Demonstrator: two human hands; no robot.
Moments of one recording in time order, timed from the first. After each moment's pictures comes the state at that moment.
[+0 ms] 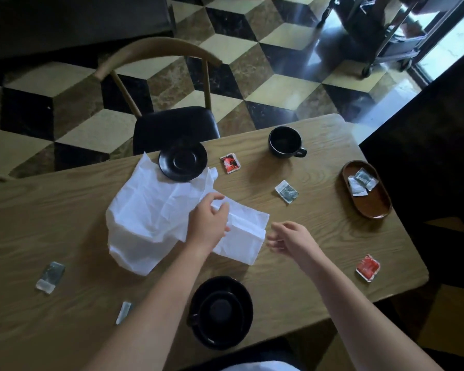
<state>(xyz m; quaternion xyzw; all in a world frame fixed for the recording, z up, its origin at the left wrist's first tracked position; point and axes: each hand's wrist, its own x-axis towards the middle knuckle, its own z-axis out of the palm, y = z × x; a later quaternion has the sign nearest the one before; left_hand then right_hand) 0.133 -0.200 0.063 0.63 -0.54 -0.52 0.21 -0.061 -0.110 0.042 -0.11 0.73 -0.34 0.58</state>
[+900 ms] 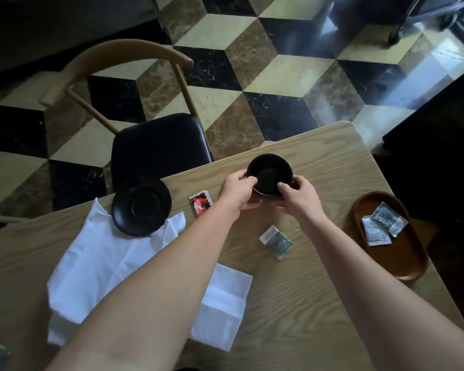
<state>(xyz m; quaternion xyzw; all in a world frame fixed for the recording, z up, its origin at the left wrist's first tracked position) -0.094 -0.387 -0.025 0.64 -0.34 -0.68 0.14 -0.221 -0.313 -0.038 -0.13 0.77 -0.39 0.49</state>
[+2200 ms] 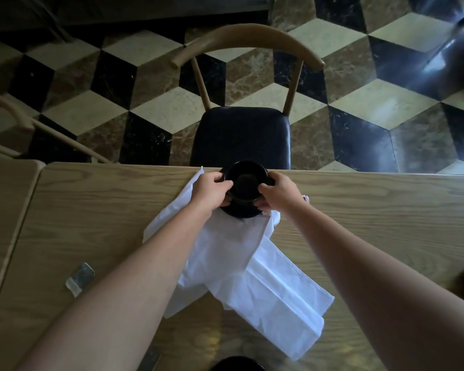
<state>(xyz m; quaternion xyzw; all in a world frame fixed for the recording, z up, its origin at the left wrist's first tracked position) 0.198 -0.425 -0.035 0.74 -0.35 -0.52 0.25 0.023 -0.420 -0.026 -0.40 0.69 -0.19 0.57</state>
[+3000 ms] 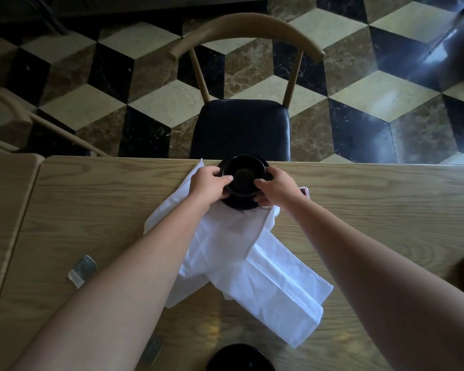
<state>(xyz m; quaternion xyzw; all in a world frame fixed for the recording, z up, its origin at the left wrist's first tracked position) 0.203 -0.418 -0.032 0.74 -0.35 -0.52 0.25 0.025 -0.415 -0.034 -0.39 0.69 -0.18 0.58</state>
